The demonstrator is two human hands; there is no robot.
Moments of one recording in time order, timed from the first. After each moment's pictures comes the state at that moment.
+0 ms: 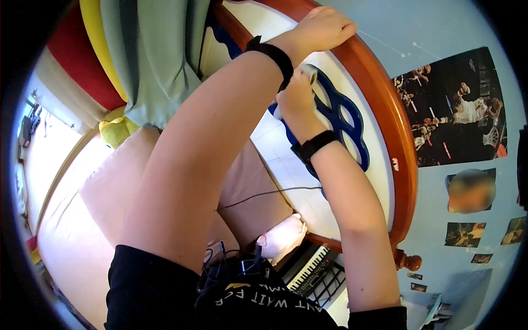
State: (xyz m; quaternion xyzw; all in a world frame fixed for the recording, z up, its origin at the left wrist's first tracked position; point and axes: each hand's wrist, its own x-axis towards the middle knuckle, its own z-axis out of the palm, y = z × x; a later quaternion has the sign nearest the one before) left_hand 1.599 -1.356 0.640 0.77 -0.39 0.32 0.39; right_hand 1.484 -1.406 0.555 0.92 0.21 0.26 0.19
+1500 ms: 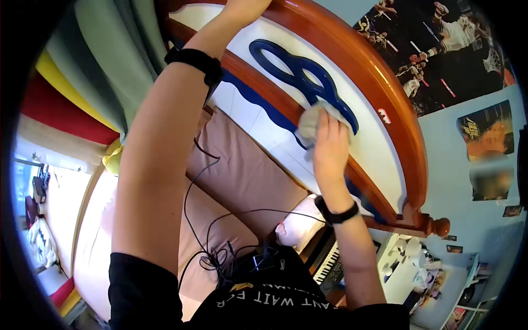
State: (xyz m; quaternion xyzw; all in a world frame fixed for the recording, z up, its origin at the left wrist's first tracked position) left_hand 1.604 -1.361 0.632 0.76 -0.40 0.37 0.35; right_hand 1.309 -1.510 0.542 0.96 -0.04 0.26 0.11
